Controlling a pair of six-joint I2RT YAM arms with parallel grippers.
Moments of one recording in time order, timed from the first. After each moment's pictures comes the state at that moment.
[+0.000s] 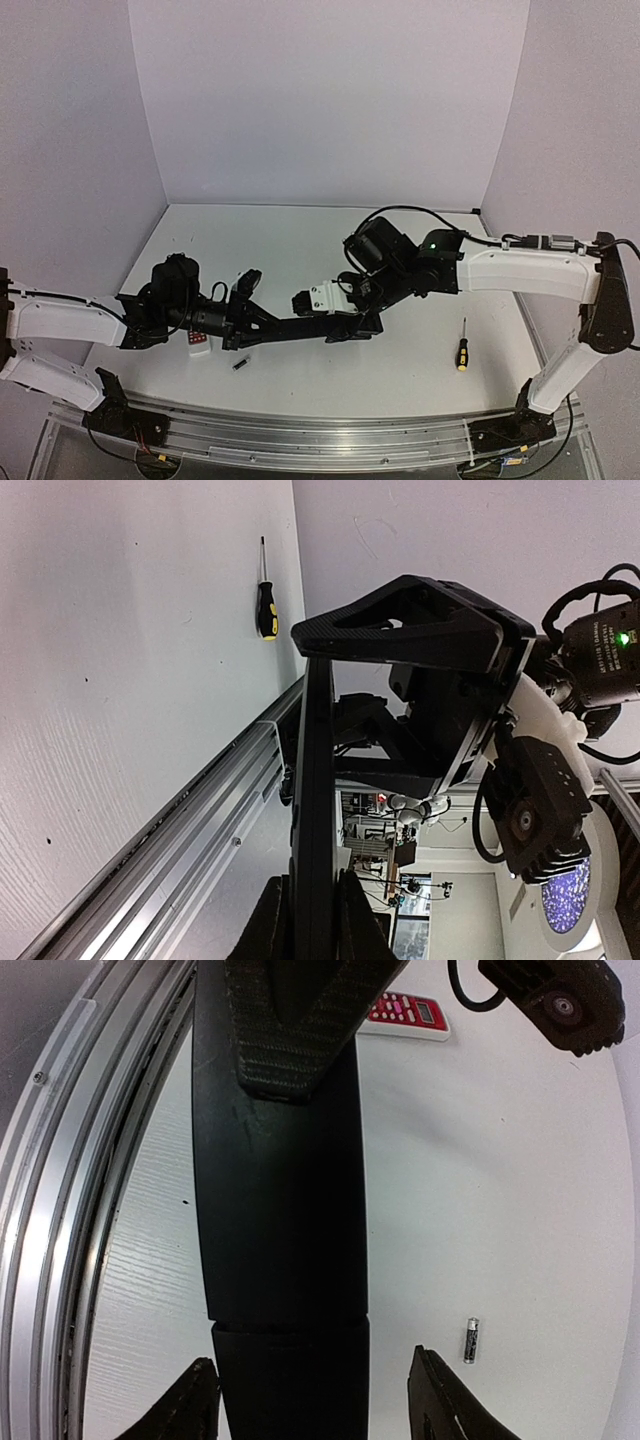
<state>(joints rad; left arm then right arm) -0.88 1.20 0.49 0.42 0.68 -1.25 1.04 1.64 1.30 -0.59 -0.23 -0.75</state>
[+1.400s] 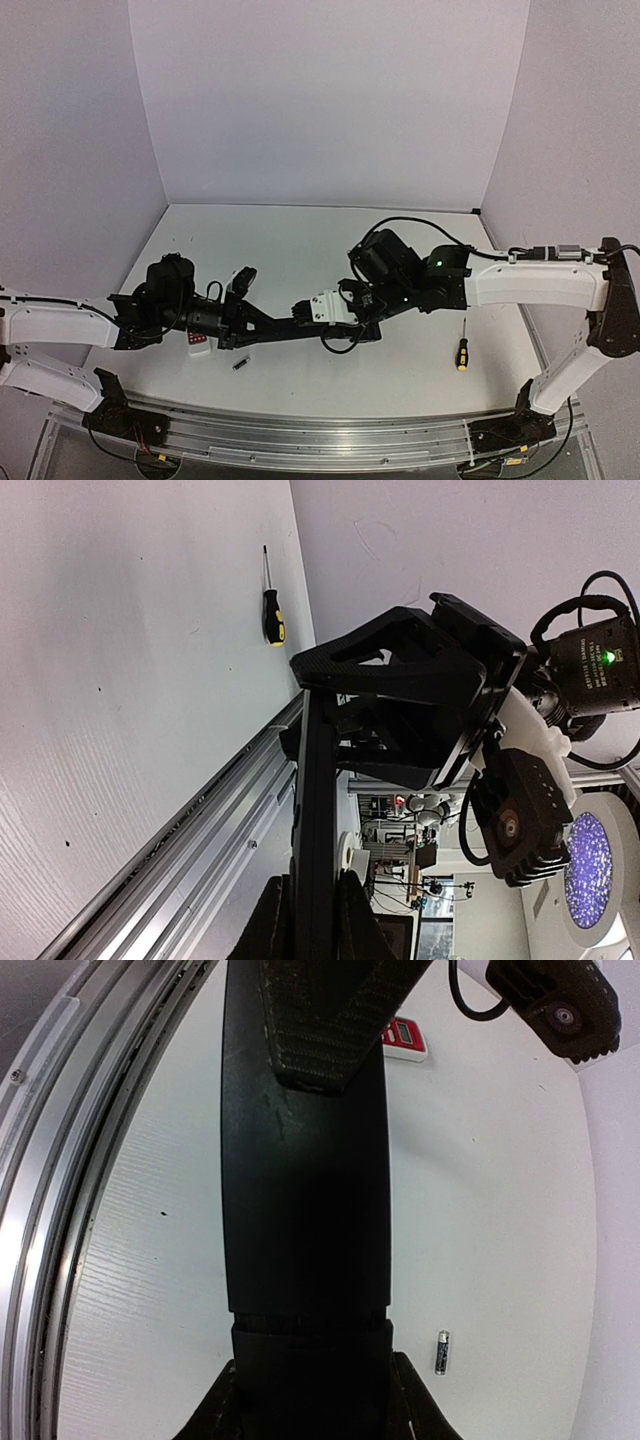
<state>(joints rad) -0.87 1.14 0.48 0.34 0.65 -1.18 1.07 1.59 1.19 -0.45 -0.15 -0.77</state>
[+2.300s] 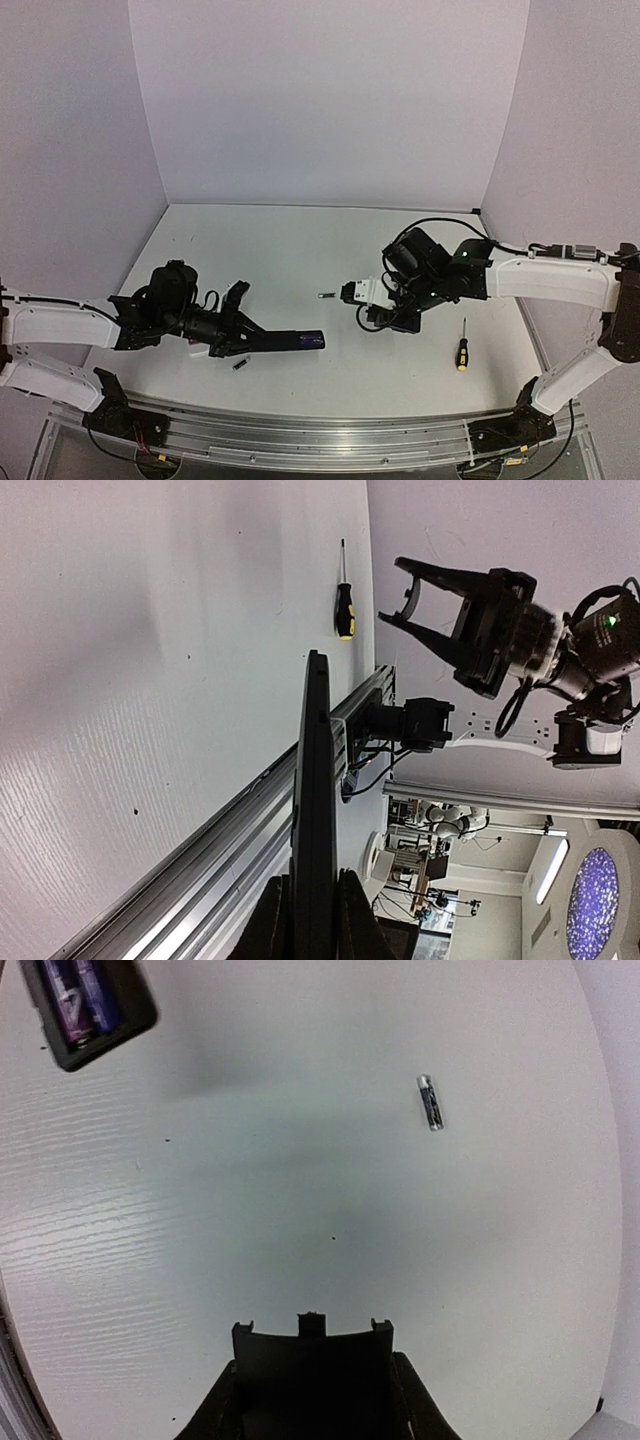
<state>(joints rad) -0.82 1.15 0.45 0.22 0.66 -1.14 0.90 1.49 1.08 -0.63 0.06 -0.57</state>
